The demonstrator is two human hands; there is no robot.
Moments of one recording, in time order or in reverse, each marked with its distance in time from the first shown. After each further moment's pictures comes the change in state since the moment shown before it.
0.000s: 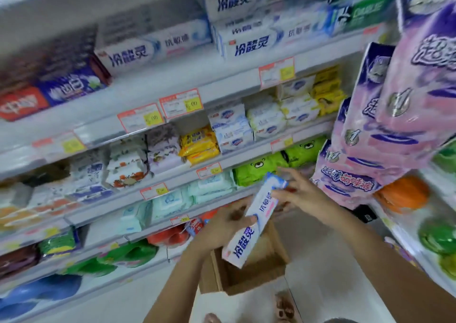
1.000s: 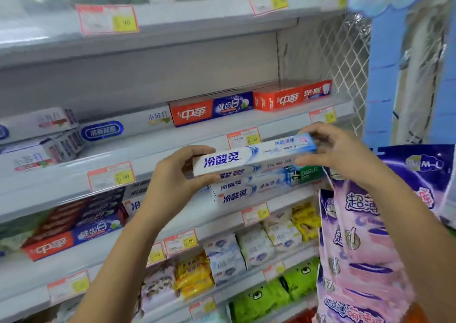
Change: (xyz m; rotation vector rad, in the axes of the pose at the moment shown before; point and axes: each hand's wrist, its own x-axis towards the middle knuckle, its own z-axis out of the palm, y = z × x) left_hand -0.071 0.323 -0.067 0.476 0.605 0.883; right_hand -0.076 -0.317 -0.117 -0.334 0.278 -0.824
